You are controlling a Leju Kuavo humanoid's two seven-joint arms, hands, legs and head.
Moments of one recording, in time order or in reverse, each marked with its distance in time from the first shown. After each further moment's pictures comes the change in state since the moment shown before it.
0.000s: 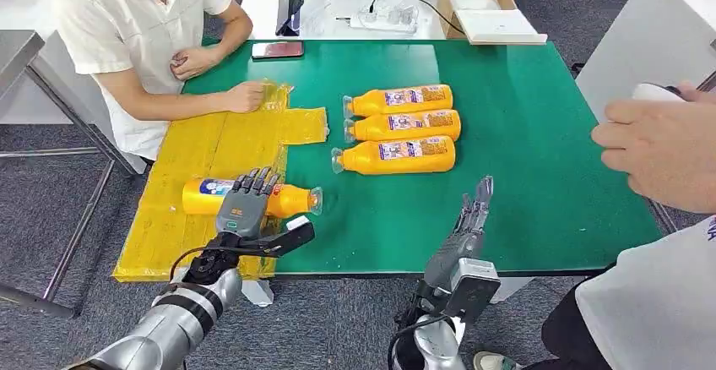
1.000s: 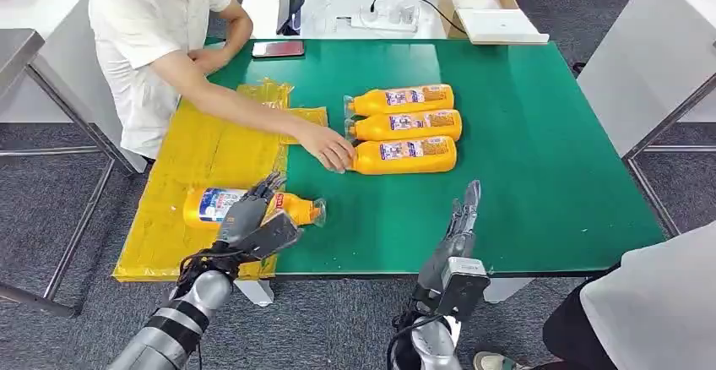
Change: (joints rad) left arm 0.187 0.064 -0.015 -0.414 0.627 -0.202 -0.274; right arm -0.006 0.000 -0.019 0.070 0.017 0.027 0.000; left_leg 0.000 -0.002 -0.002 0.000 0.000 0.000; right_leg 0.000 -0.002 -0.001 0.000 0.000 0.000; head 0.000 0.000
